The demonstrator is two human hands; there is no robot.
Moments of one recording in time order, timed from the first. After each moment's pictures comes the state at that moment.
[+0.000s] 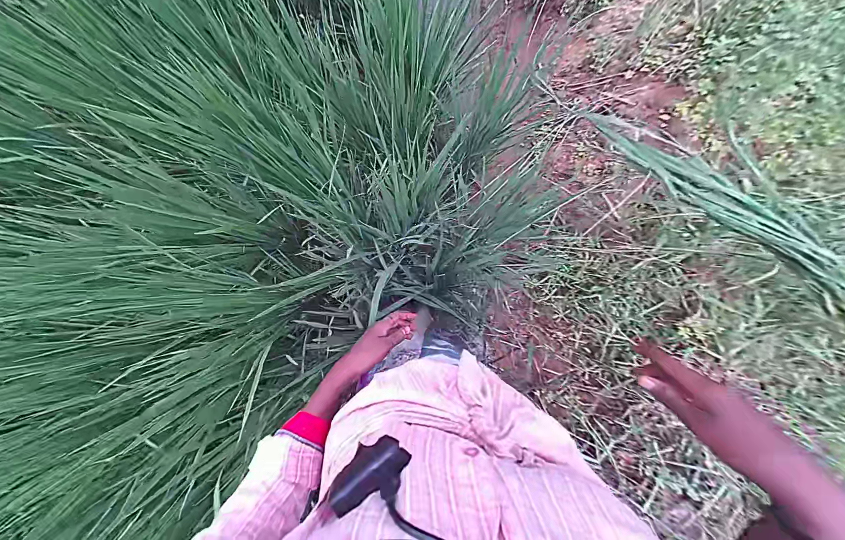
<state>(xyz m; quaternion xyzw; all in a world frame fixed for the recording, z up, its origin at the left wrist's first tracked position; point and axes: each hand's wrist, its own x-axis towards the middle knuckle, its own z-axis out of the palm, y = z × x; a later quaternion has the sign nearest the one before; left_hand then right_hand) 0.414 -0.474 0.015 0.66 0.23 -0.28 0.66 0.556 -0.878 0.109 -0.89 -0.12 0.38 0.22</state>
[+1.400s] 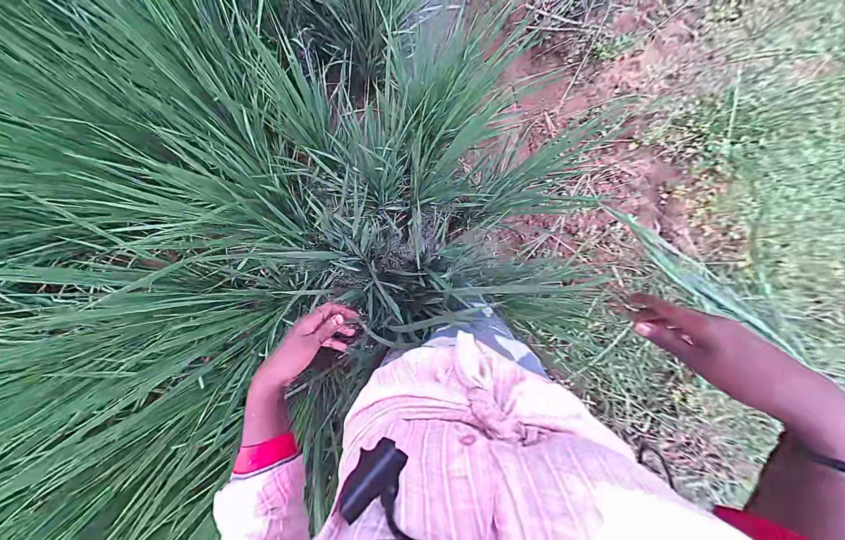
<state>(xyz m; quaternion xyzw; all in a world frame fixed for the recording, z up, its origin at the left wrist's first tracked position) 0.567 -0.145 0.048 0.65 0.28 -0.23 0.67 0.788 -0.573 0.171 -0.90 -0.17 0.38 0.10</state>
